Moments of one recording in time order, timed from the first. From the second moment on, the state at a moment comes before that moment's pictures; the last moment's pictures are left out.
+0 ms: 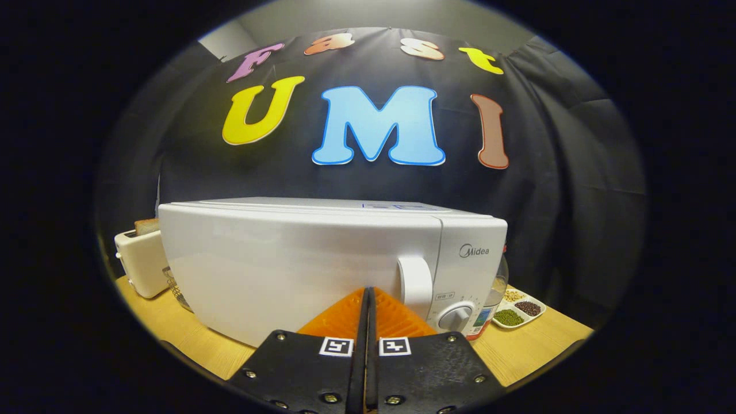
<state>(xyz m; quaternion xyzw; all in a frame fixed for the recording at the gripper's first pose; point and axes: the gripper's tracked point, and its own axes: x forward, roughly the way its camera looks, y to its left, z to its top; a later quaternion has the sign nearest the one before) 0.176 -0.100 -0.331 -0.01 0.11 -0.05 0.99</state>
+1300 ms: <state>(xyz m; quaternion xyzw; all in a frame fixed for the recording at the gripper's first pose) -0.018 -0.070 -0.066 0.06 0.03 -0.02 1.00</state>
